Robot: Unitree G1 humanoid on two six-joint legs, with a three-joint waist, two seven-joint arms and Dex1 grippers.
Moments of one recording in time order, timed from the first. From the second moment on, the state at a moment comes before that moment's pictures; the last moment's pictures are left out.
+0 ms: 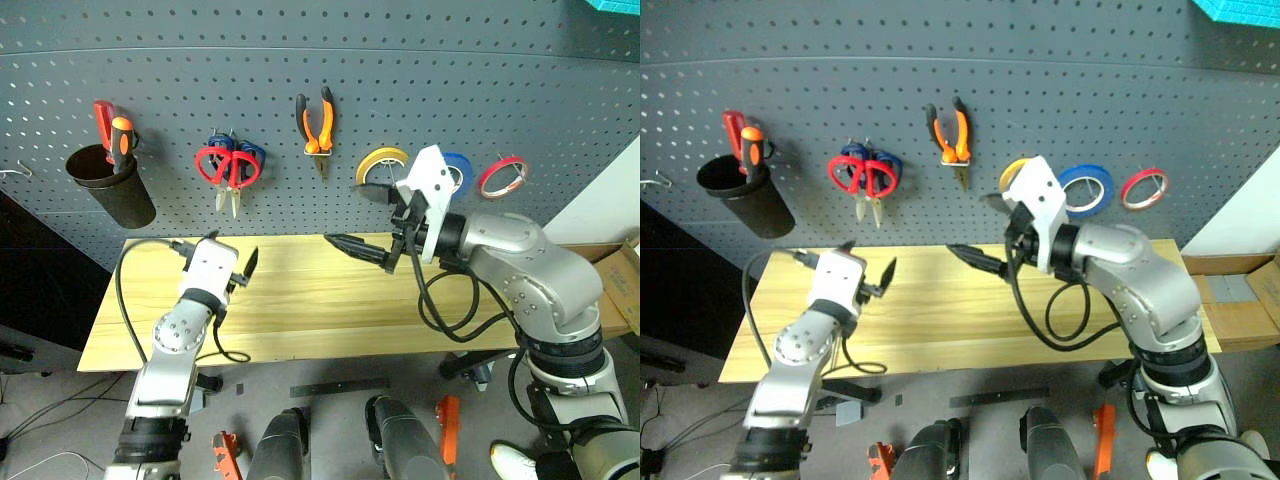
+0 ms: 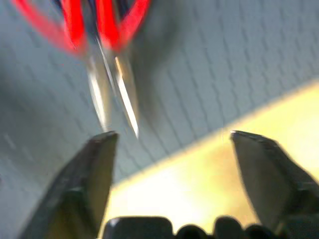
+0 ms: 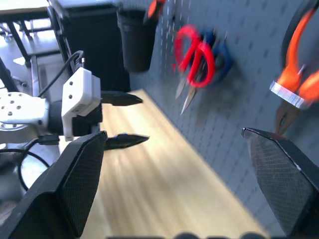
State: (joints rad) left arm -0.08 0.39 0.10 -0.07 0.06 0.19 -0.25; right arm -0.68 -0.41 0.15 -0.46 0.49 0.92 0.58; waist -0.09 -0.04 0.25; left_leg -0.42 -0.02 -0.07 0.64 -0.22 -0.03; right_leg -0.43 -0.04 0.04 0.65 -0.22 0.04
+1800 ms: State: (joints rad) left arm -0.11 0.46 0.36 0.01 -0.19 0.47 -0.23; right arm -0.80 -0.23 0.45 -0.38 0.30 1.06 0.51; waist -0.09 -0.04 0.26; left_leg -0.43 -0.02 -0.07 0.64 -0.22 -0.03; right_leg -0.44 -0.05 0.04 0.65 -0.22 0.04
